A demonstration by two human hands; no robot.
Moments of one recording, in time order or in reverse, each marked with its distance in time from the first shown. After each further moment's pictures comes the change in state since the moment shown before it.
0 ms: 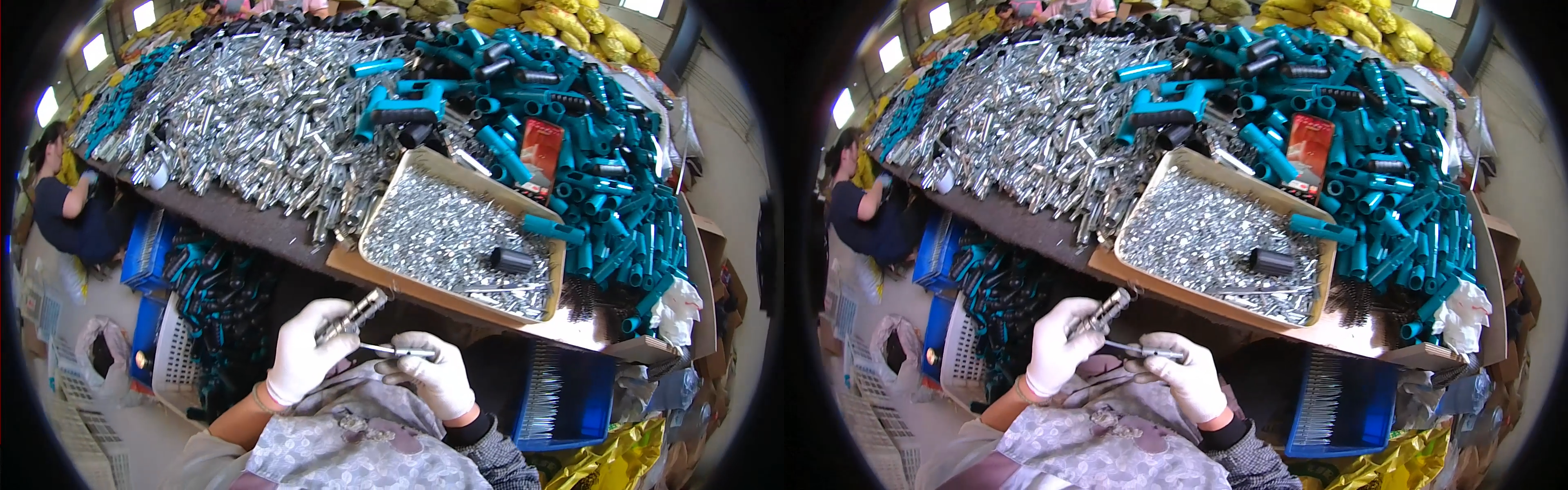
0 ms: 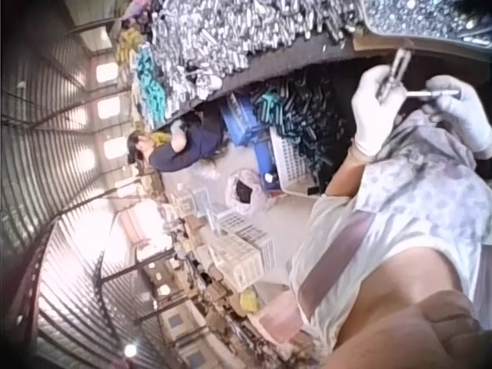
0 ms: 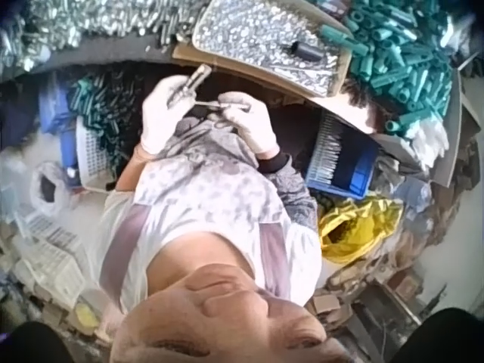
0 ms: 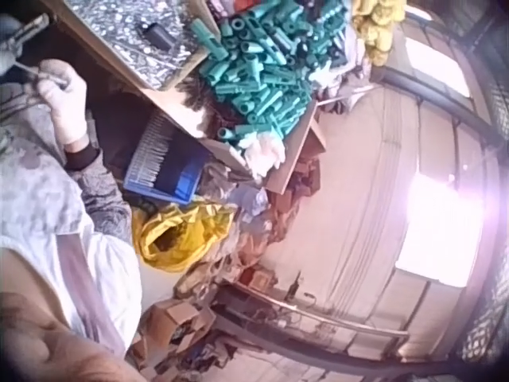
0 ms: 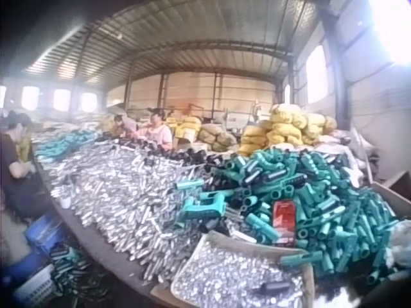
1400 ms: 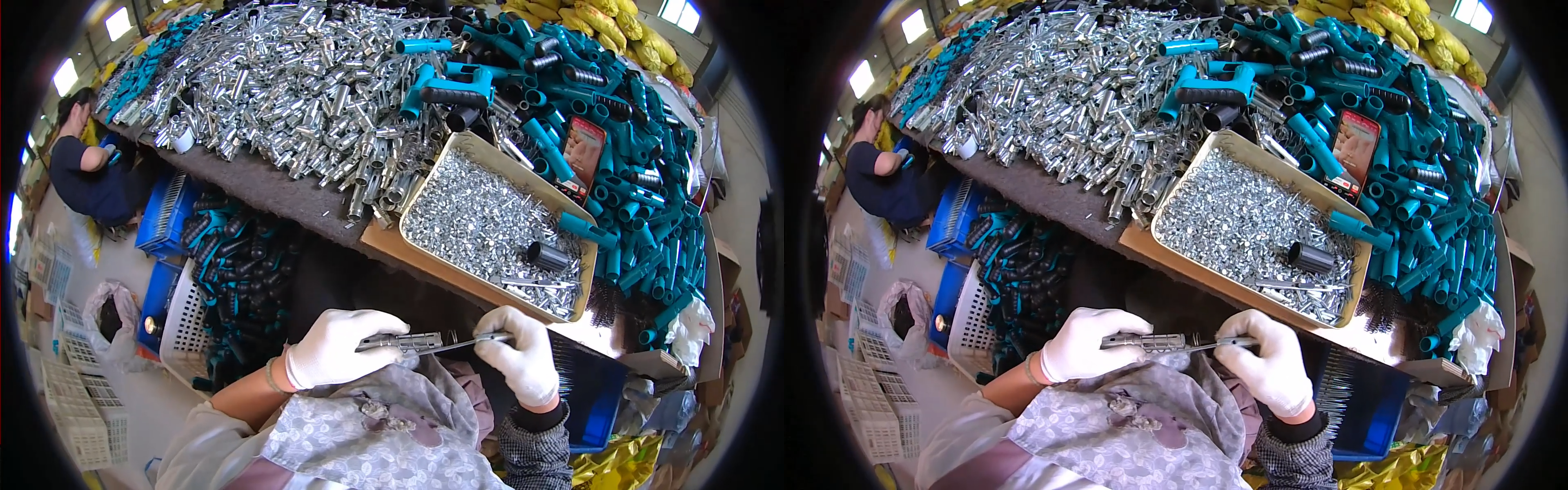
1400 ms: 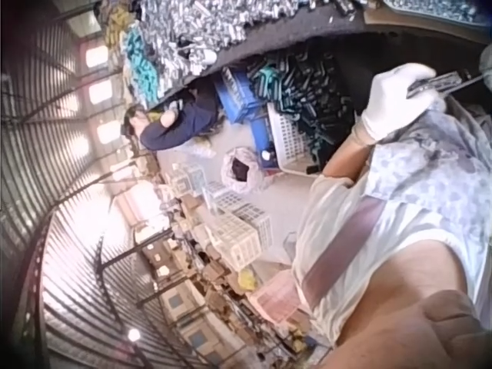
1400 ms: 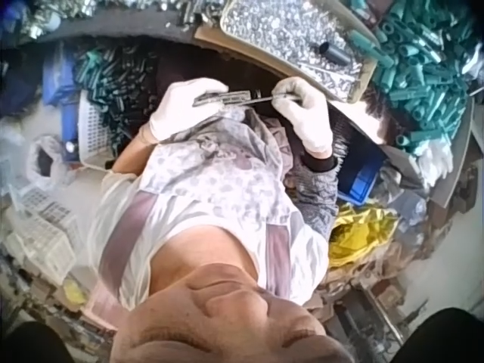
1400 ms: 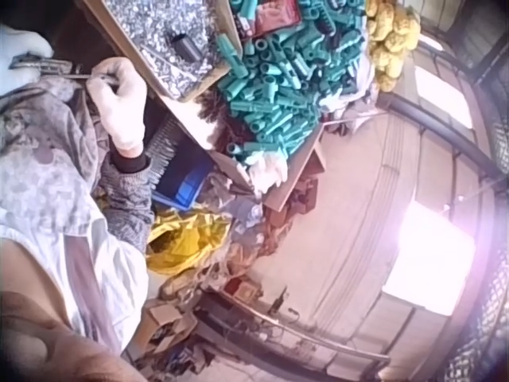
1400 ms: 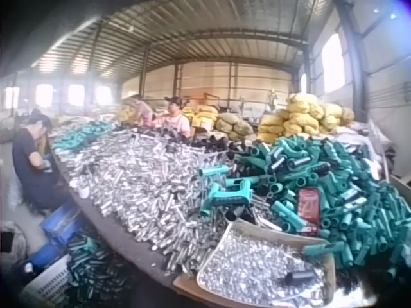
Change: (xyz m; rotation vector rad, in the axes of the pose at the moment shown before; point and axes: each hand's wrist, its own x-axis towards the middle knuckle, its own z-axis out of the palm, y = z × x) left_hand 0.001 -0.002 -0.013 0.362 -0.279 0.437; right_hand -0.015 -0.089 0.006 -0.907 0.087 -0.126
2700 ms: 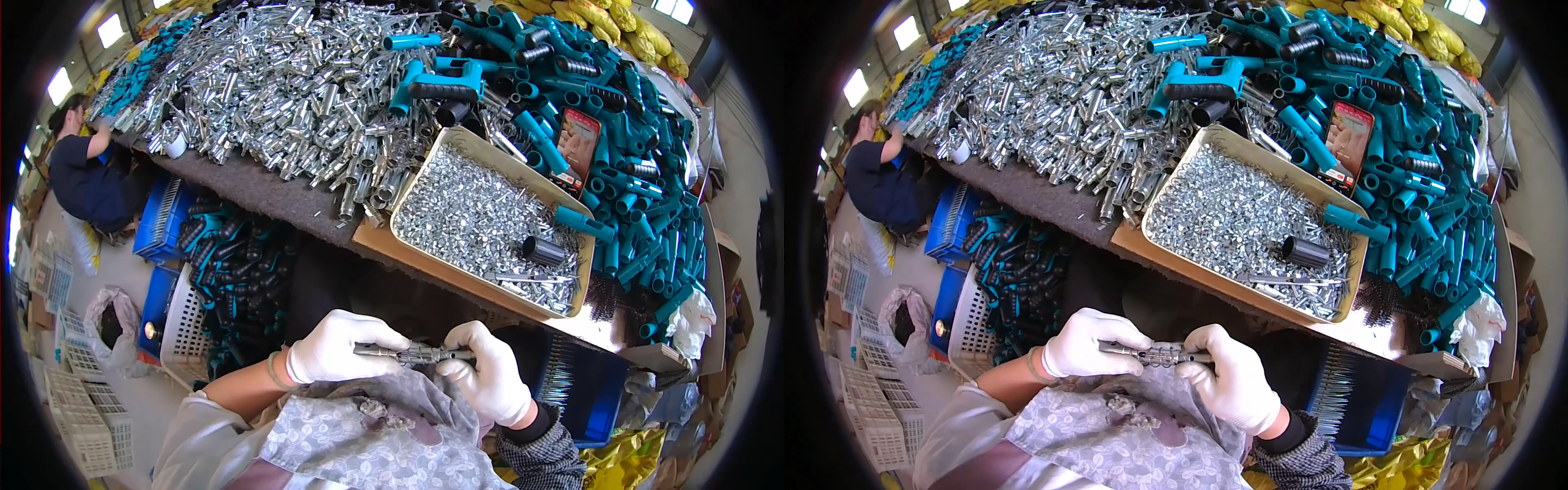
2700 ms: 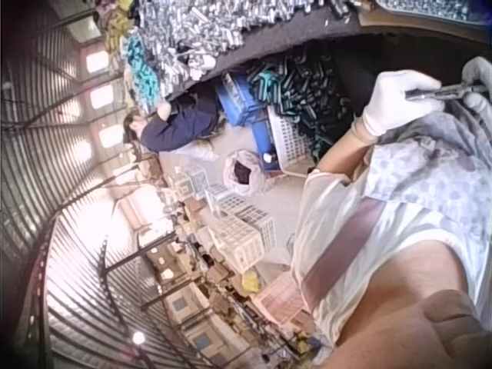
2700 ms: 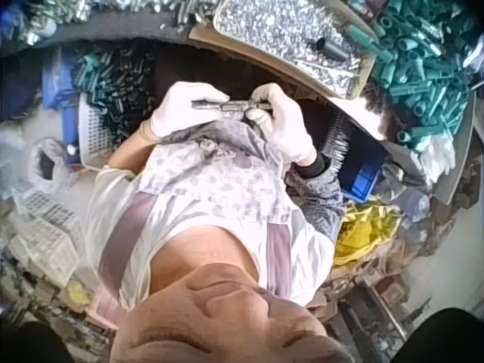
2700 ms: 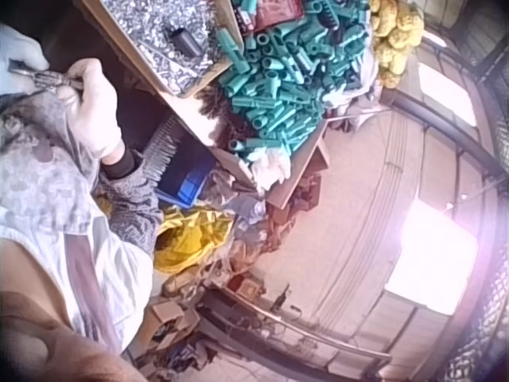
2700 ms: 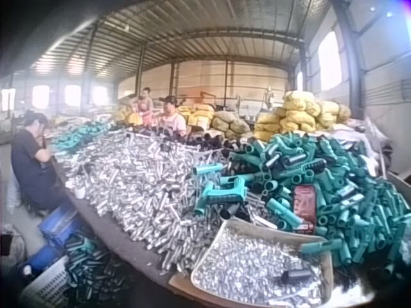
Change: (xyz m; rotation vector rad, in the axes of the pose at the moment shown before) left_hand 0.005 -0.011 0.003 -0.241 -0.165 0.006; right_hand -0.011 0.011 0.029 -0.266 -0.049 -0.288
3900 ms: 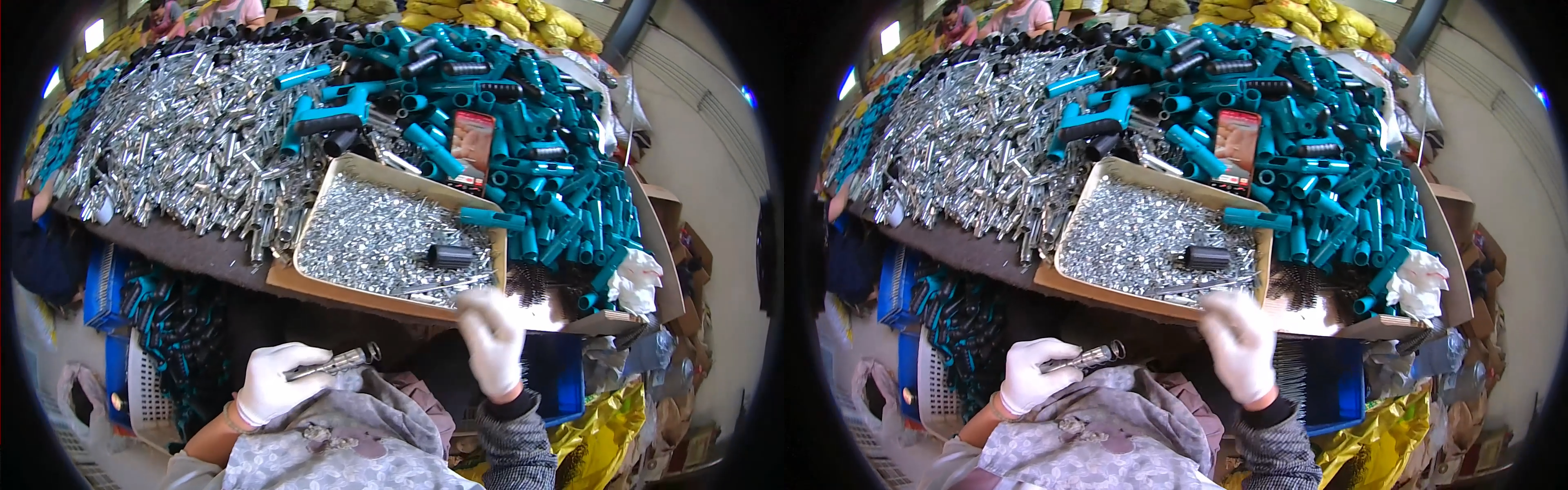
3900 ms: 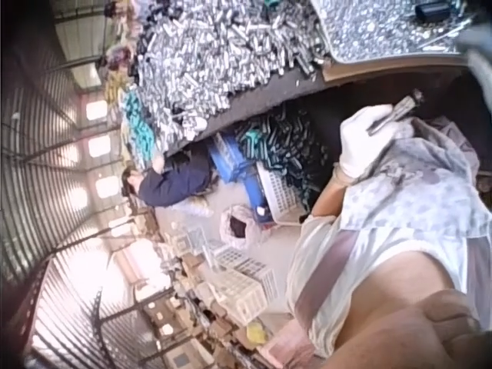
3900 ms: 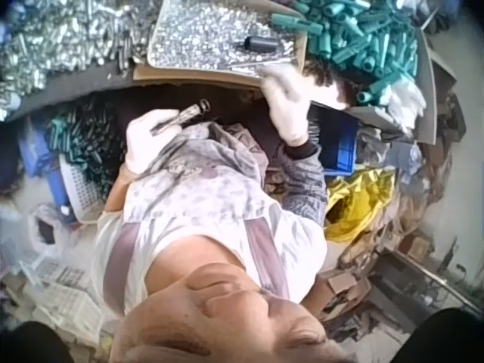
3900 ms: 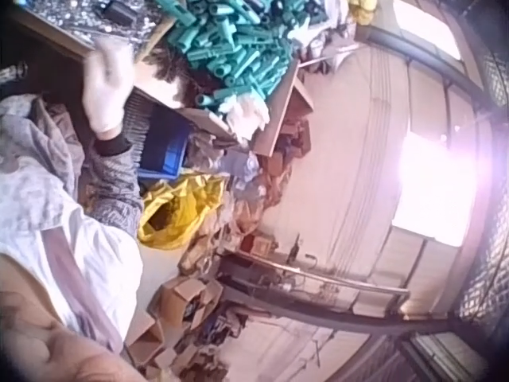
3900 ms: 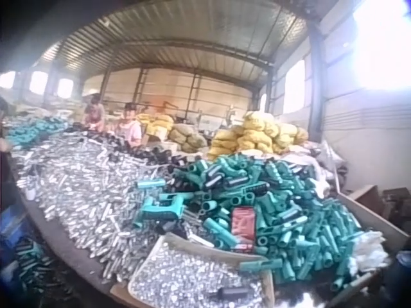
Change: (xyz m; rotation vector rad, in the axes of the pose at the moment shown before) left_hand 0.008 0.009 0.012 0.194 0.212 -0.015; right_hand -0.005 0.026 -0.069 -0.278 0.575 -0.148
